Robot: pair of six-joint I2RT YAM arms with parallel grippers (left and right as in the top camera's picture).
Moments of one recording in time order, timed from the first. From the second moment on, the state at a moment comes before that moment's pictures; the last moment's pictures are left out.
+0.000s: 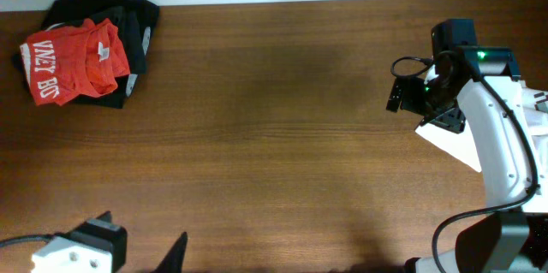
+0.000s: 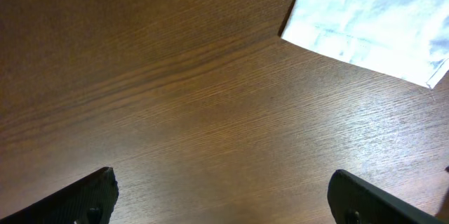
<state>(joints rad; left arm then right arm) 0.31 0.75 1.88 -1.69 0.57 0.24 -0.06 1.64 1.54 -1.30 -0.01 0.34</state>
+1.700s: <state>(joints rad) 0.05 0.01 0.02 -0.08 -0.01 -0.22 -0.06 1.64 1.54 -1.30 -0.01 0.34</state>
